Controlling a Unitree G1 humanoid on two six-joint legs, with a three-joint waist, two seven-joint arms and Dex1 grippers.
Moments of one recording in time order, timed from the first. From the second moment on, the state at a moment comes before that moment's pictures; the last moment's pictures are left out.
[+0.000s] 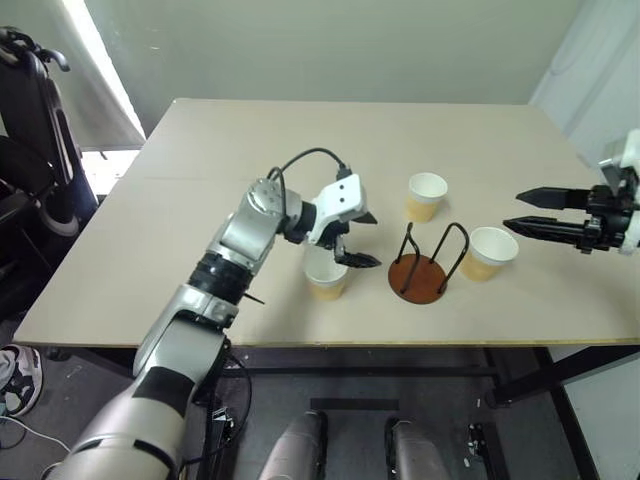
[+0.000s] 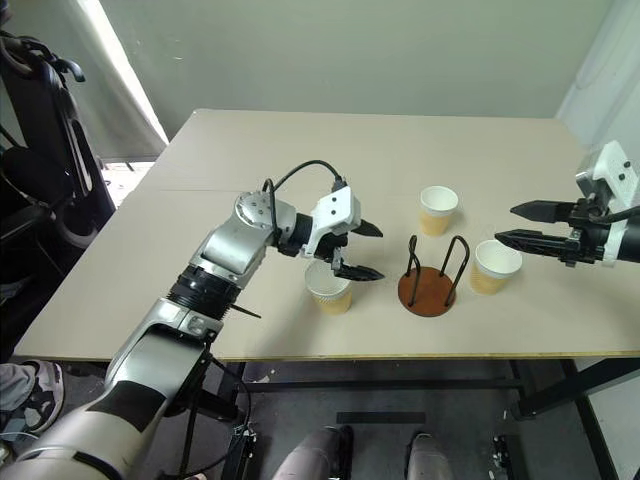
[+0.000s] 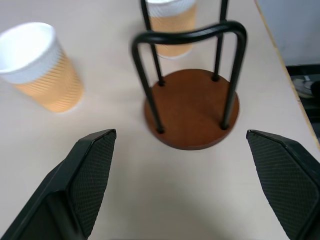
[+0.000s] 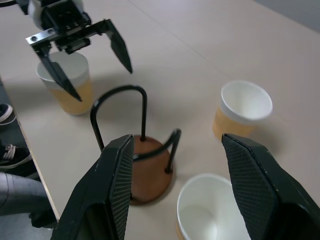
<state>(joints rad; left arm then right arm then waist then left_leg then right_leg) -1.04 0.40 -0.32 0.46 -0.08 0.27 -1.24 -0.56 -1.11 -0.22 -0.06 0.58 0.71 1.17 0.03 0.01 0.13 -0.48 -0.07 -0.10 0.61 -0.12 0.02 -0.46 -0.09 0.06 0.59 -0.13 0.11</state>
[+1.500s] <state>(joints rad) -1.04 0.47 -0.21 0.52 -0.13 0.29 -1.24 -1.22 -0.66 0.28 1.00 -0.18 -0.10 1.11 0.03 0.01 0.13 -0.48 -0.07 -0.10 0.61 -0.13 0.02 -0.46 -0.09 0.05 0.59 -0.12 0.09</state>
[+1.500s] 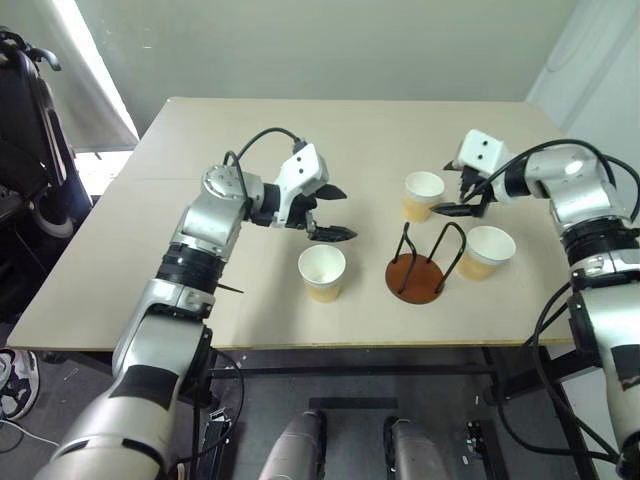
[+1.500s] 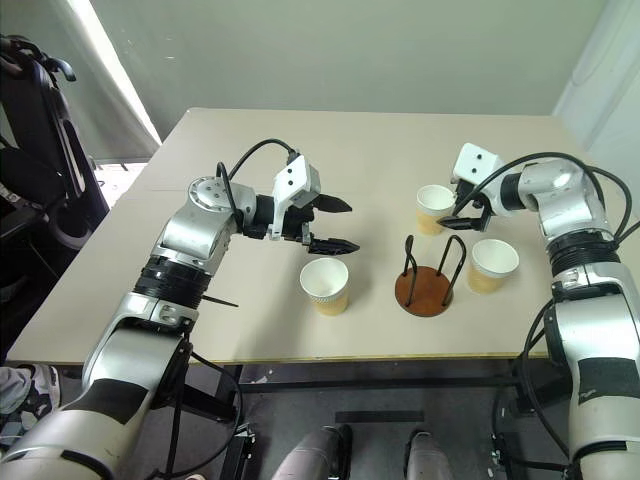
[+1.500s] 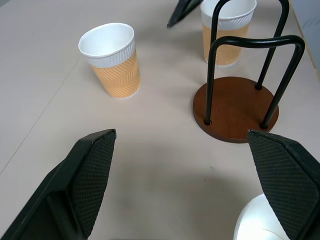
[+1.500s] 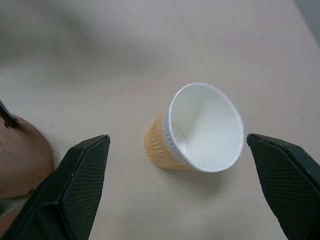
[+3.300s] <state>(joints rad) -1.02 0.46 -0.21 0.53 -0.12 0.29 -1.22 -1.16 -0.79 0.17 0.36 -0.06 0.31 1.44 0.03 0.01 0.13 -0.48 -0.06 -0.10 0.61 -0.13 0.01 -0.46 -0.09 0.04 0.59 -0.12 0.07</state>
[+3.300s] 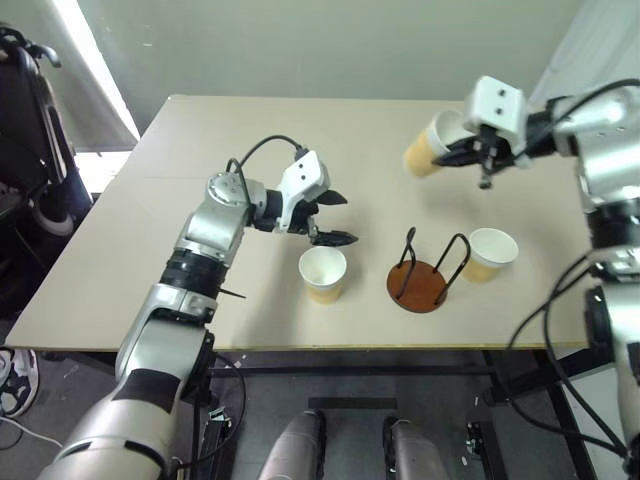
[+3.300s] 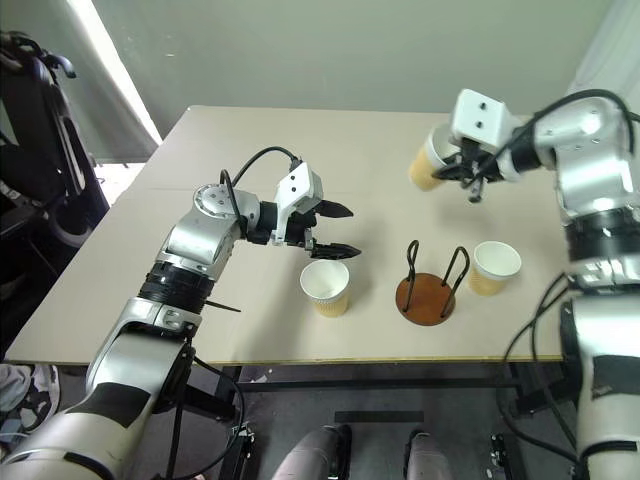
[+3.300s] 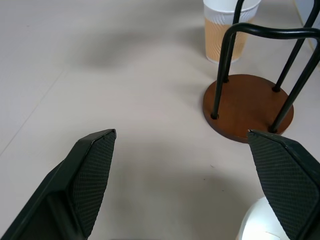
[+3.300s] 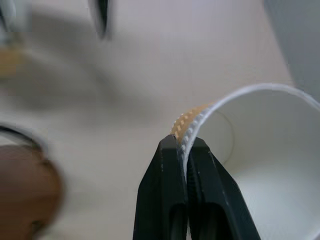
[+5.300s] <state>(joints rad) -1.09 0.67 -0.18 0.36 -0.27 0.40 -1.55 -0.94 -1.03 0.17 -0.25 0.34 0.80 1.45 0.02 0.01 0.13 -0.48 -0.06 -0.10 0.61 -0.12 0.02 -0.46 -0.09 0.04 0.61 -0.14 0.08</state>
